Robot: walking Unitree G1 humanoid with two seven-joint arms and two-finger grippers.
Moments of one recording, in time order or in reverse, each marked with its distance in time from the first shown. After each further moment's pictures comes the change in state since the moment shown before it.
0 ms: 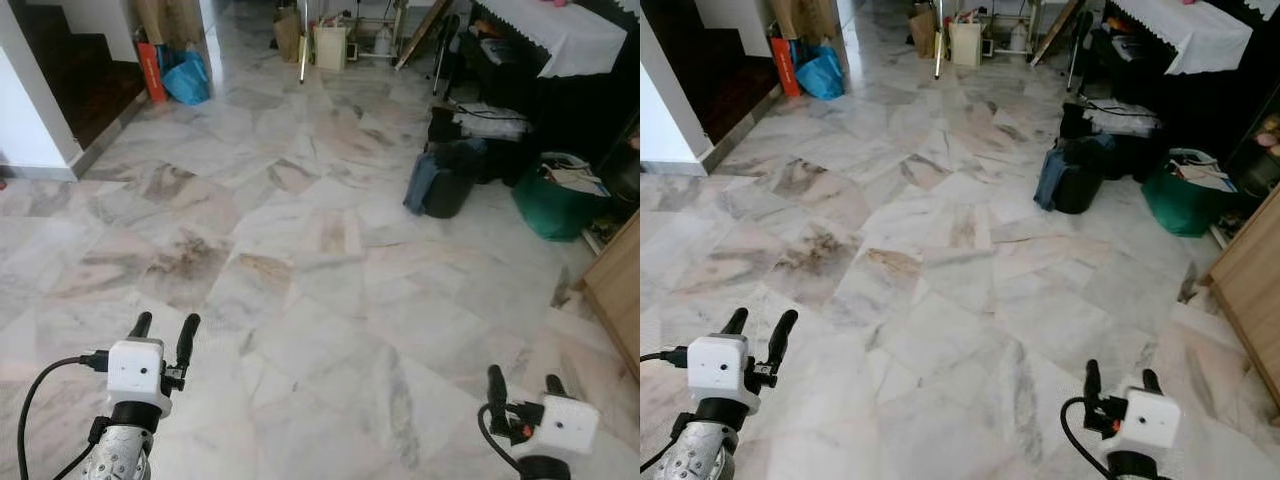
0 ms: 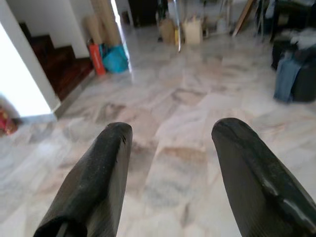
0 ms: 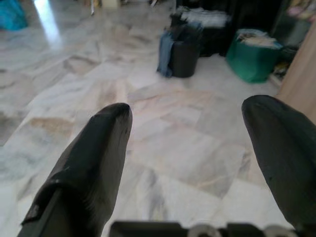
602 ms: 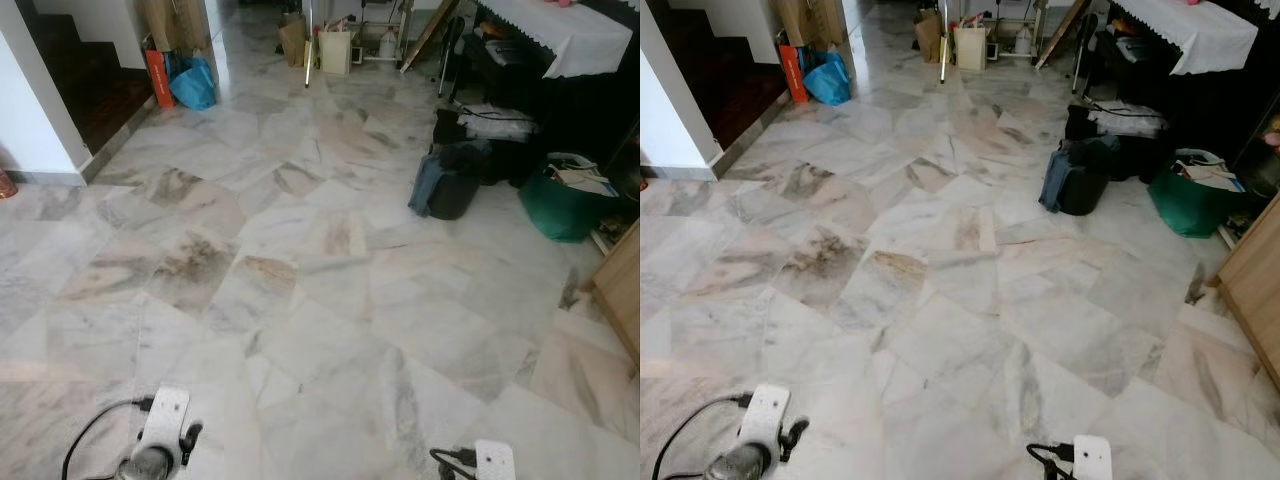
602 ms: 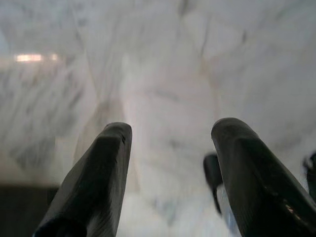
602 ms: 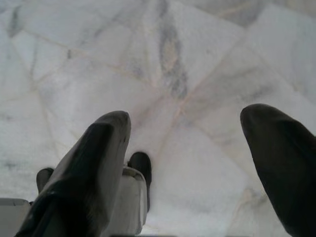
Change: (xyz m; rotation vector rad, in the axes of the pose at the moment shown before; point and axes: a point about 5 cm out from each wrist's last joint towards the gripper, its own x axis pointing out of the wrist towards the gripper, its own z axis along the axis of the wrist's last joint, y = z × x) left arm -0.028 -0.012 -0.137 0.046 0.862 -0.086; right arm -0.031 0.008 -0.113 0.027 0.734 0.007
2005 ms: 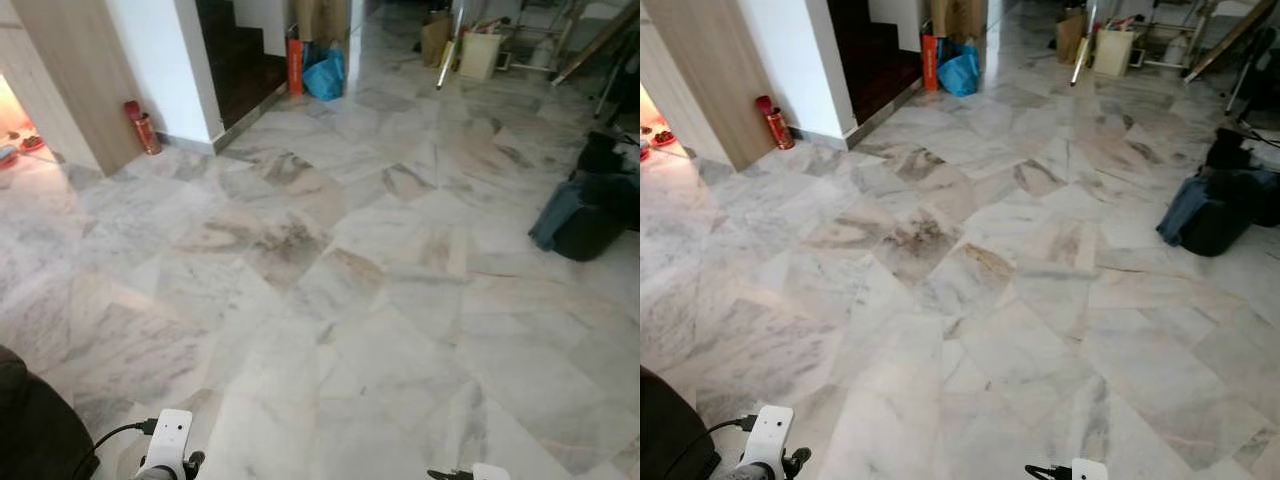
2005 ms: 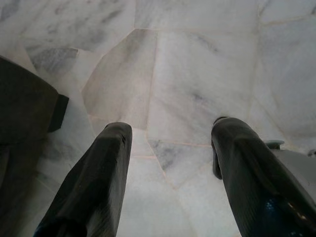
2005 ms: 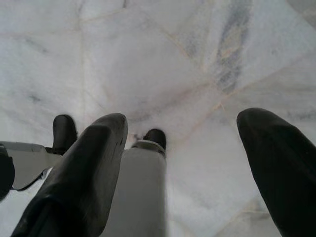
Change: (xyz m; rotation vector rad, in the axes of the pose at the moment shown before) left arm 0.002 -0.009 -0.006 -0.041 0.064 -0.017; right arm -0.003 0.004 -0.020 -0.021 0.135 0.025
